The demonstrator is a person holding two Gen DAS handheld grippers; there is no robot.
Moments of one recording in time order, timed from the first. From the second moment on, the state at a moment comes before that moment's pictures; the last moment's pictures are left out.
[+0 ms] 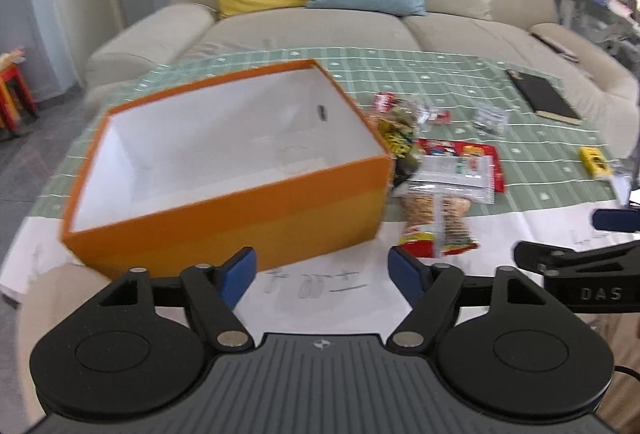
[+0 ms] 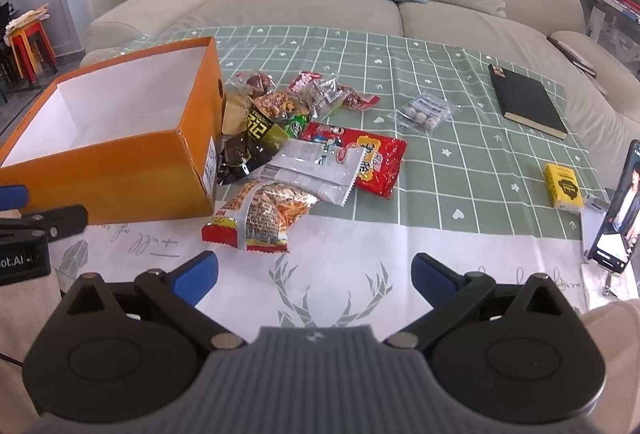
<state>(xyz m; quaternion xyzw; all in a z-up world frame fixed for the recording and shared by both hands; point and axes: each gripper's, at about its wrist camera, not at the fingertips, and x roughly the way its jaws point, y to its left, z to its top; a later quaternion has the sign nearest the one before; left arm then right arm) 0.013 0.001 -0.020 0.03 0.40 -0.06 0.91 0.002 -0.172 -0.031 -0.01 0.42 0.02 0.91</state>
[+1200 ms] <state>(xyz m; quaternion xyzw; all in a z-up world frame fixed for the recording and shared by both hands) 0.097 -0.087 -0.085 0.04 0.46 -0.13 0.88 0.113 -0.206 -0.082 -0.04 0.42 0.13 0.90</state>
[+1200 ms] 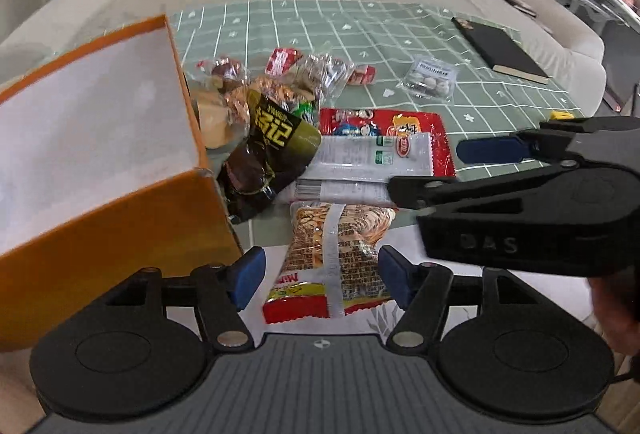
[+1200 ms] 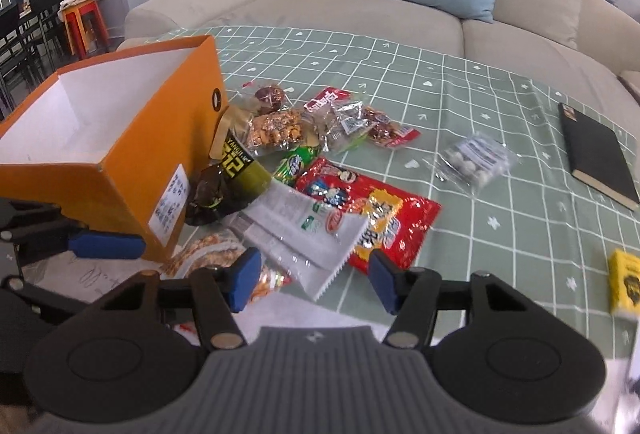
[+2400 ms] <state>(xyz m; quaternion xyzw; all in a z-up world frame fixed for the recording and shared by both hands) 0.091 -0.080 -0.100 0.06 0.50 -0.13 0.85 0.095 -0.186 -0.094 -0.02 0.42 0.18 0.89</state>
